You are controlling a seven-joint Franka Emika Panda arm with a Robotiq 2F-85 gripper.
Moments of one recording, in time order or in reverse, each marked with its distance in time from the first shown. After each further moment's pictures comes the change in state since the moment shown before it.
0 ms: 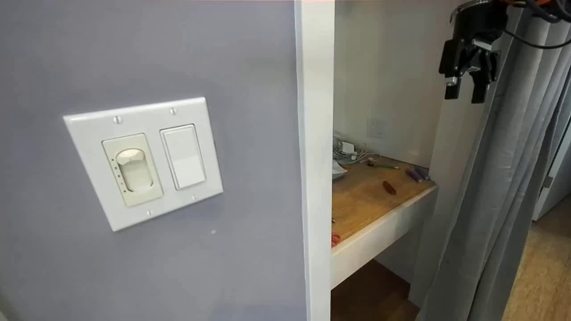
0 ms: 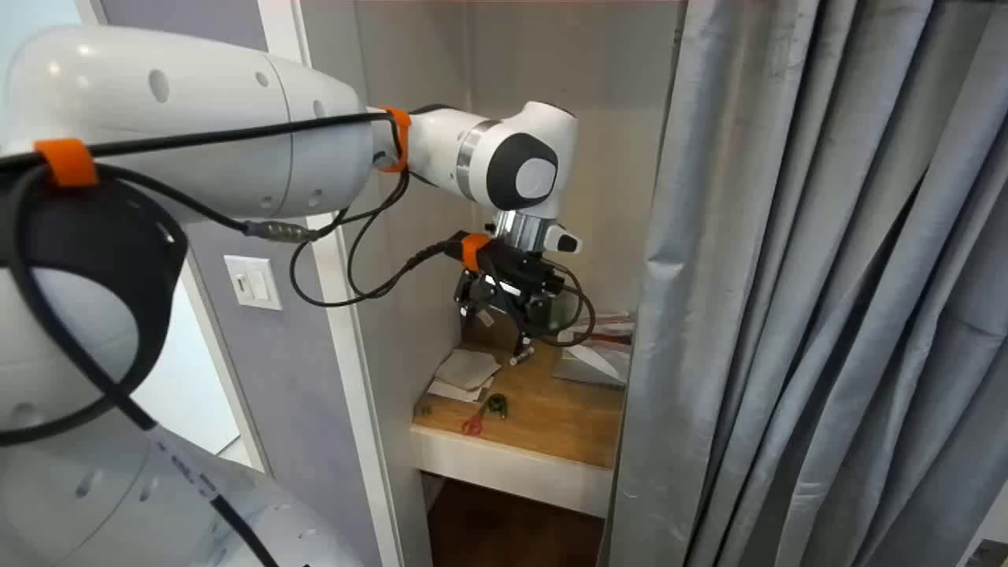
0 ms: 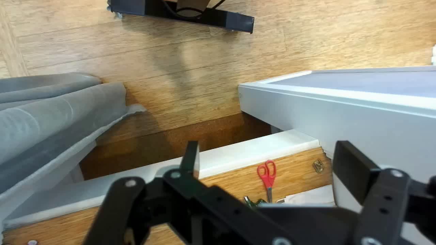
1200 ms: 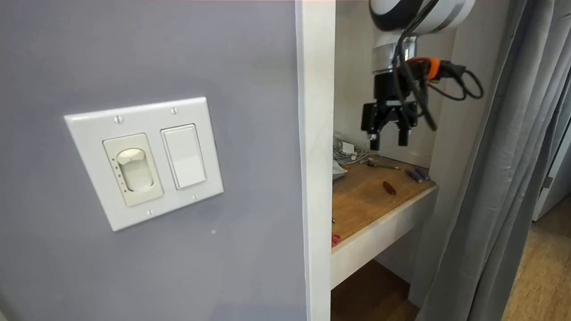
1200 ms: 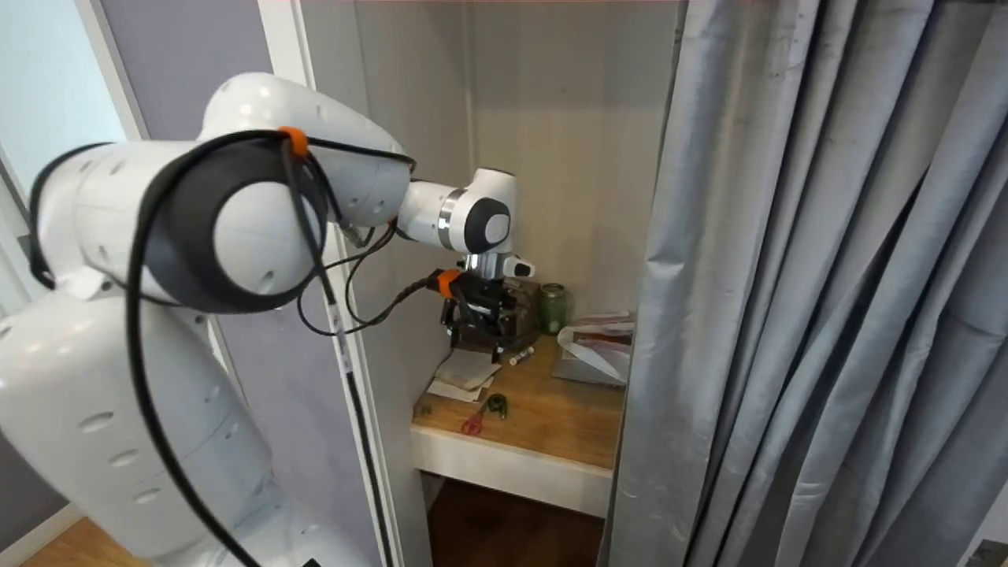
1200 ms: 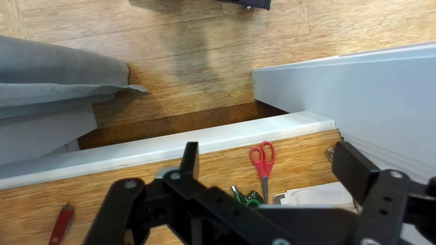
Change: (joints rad) arm 0.057 0.277 0.208 -0.003 -0.008 0.318 0.199
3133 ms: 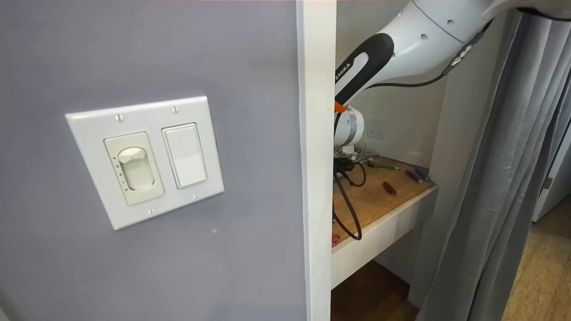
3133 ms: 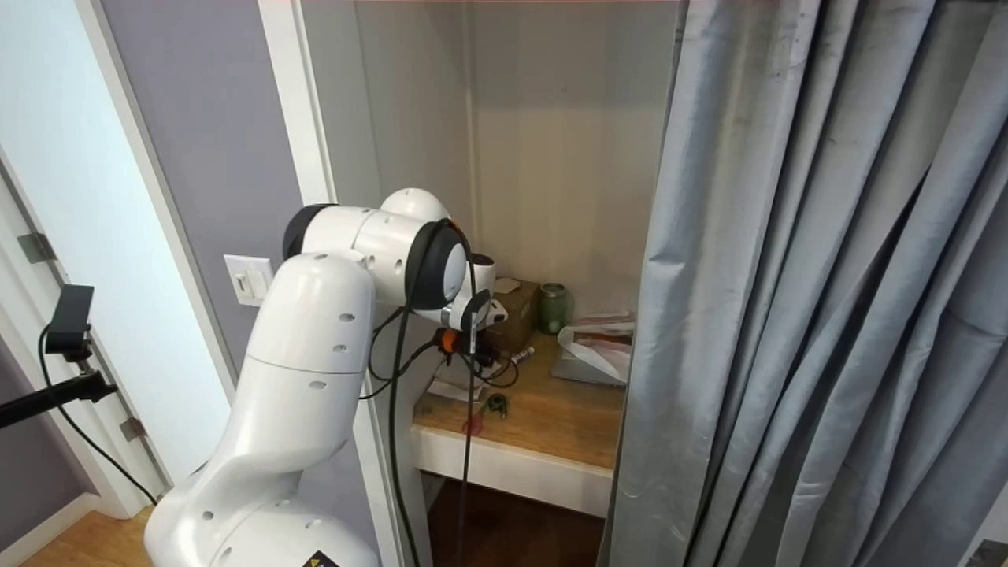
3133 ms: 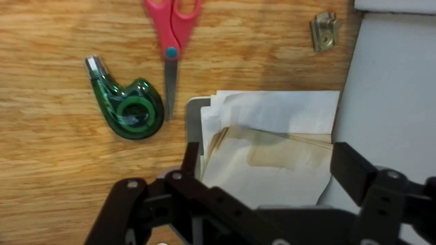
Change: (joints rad) arm 0.076 0.692 0.146 0.305 0.033 0.651 -0.069
